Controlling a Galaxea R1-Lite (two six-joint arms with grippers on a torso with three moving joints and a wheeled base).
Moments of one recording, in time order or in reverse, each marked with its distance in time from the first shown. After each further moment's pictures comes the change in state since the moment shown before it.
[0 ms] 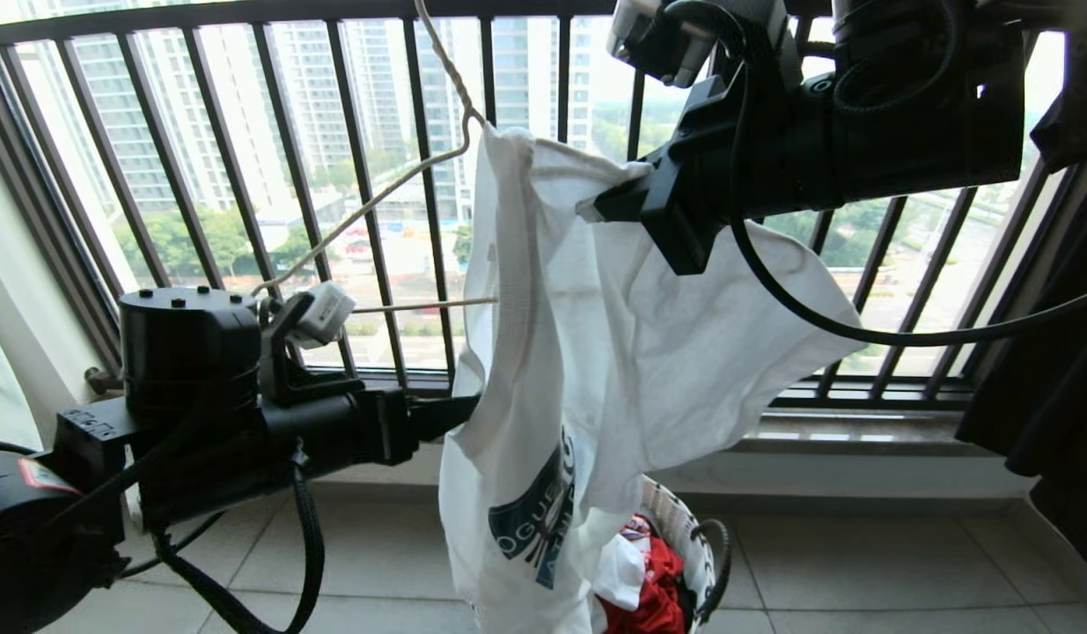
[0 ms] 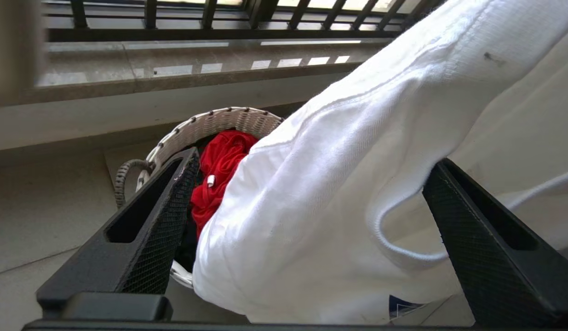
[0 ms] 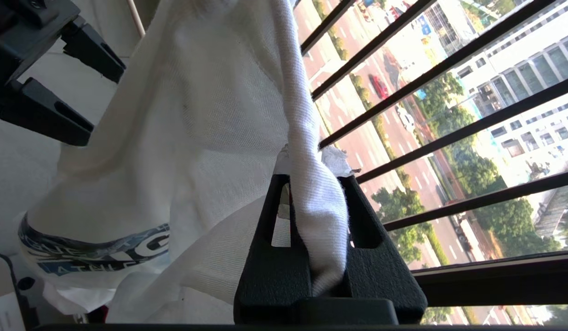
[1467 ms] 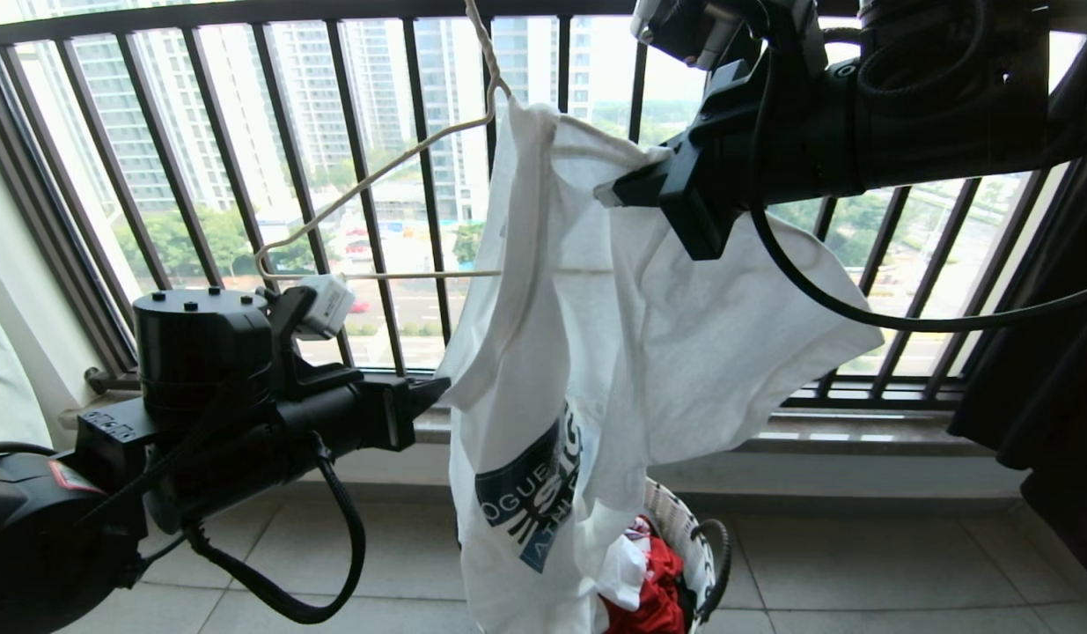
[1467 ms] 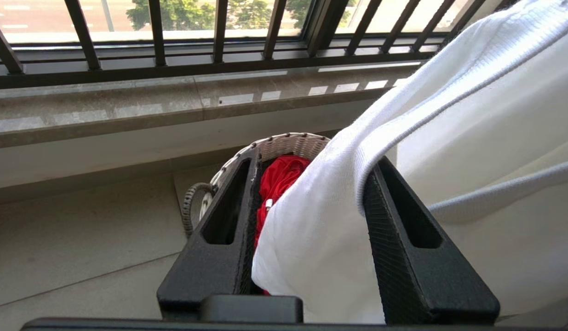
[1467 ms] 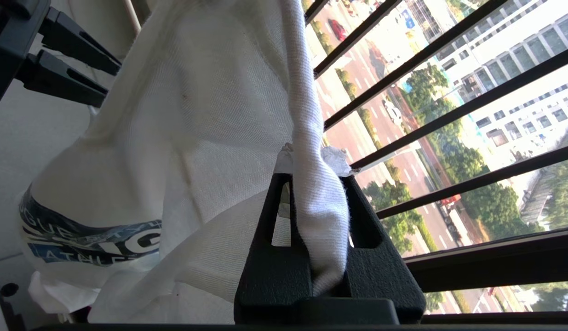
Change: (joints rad) left arm 0.004 0.029 0.006 -0.065 0.169 0.103; right arm -0.030 -0.014 -0.001 0.000 -0.024 -0.002
